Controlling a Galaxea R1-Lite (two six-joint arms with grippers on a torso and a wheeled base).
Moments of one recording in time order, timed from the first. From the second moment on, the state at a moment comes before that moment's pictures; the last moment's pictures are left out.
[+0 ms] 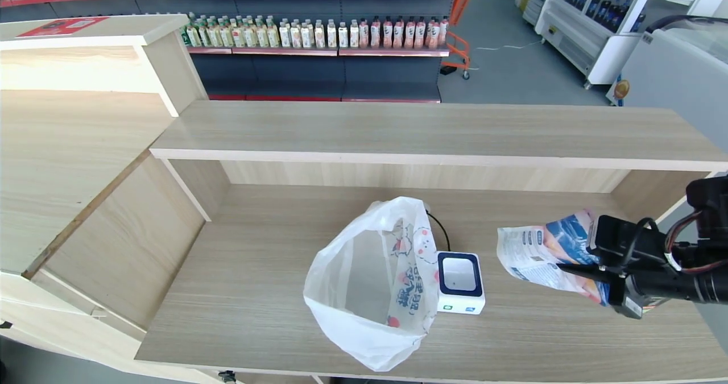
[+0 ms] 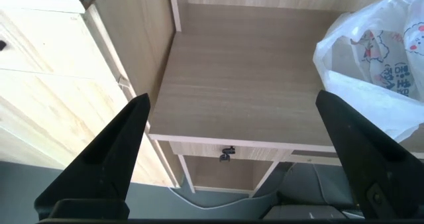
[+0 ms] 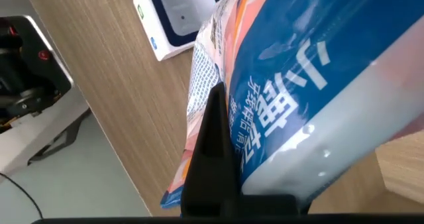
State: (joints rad) left arm 0.00 0.00 0.00 0.00 0.01 0.00; right arm -0.01 1.50 -0.64 -0.21 0.44 -1.12
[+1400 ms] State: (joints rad) left arm 0.00 0.00 0.00 0.00 0.01 0.00; right arm 0.05 2.00 -0.85 -0.41 0.81 -1.59
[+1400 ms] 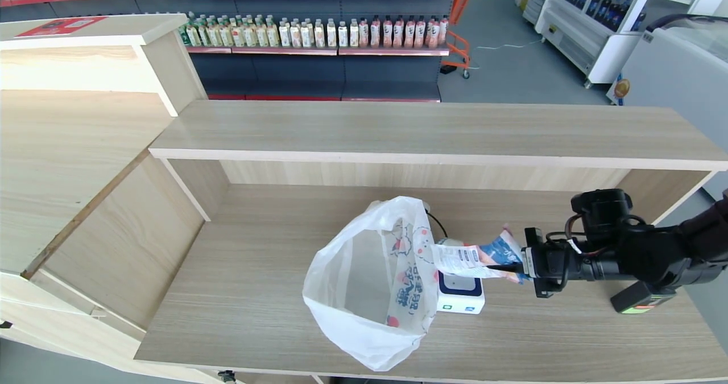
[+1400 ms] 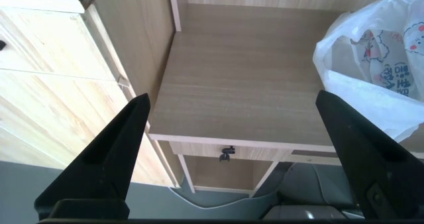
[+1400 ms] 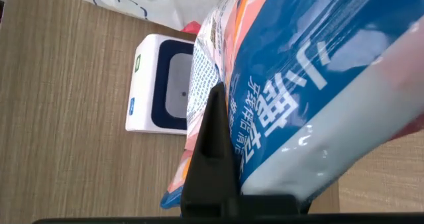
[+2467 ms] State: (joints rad) left arm 0.00 0.00 0.00 0.00 0.01 0.00; right arm 0.06 1.87 -0.80 -0.44 0.86 -1.32
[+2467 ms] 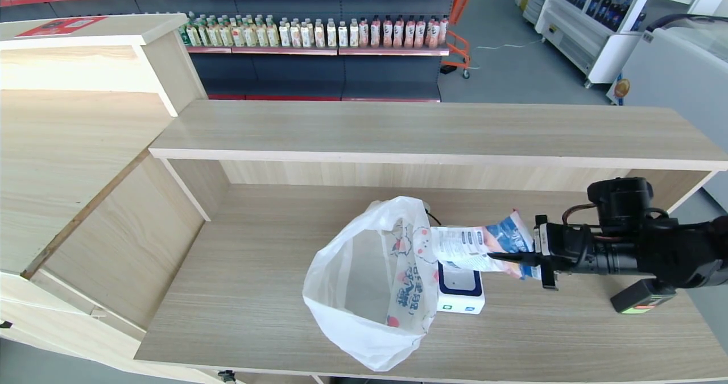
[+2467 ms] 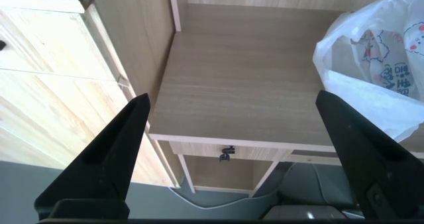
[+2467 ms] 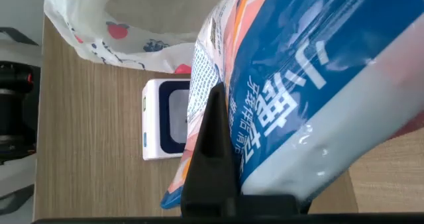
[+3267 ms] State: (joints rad) left arm 0.00 0.00 0.00 0.00 0.01 0.00; right arm 0.37 1.57 -0.75 -0.40 0.33 0.33
